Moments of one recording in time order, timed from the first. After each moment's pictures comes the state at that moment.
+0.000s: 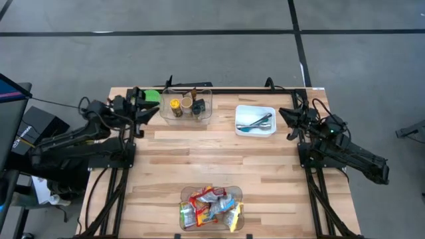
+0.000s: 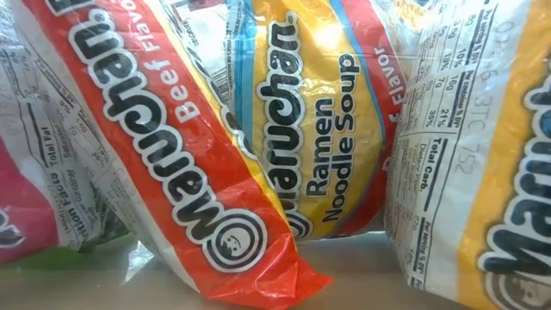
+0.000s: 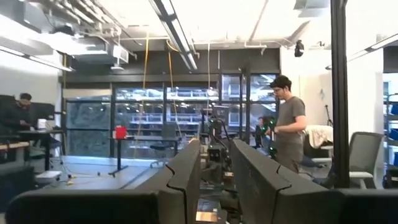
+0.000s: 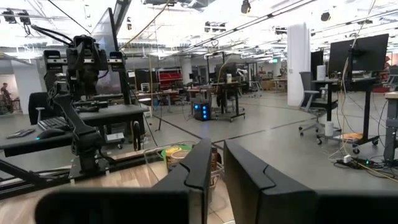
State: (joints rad) left arm 0.39 0.53 0.49 0.47 0.25 -0.11; right arm -0.48 0.01 0.16 0.06 0.01 0.07
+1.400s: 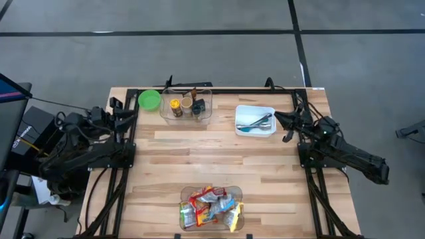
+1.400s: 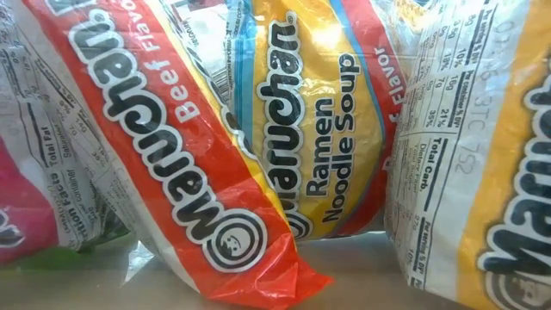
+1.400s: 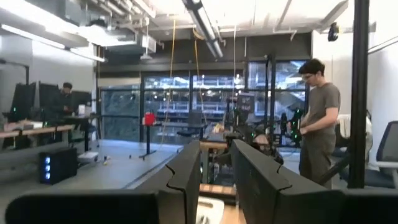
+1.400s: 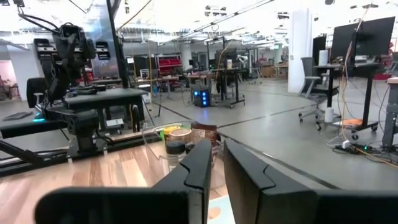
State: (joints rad) left arm 0.47 0.01 0.48 -0.12 0.20 -0.08; right arm -0.48 0.01 0.08 0.07 0.00 0.07
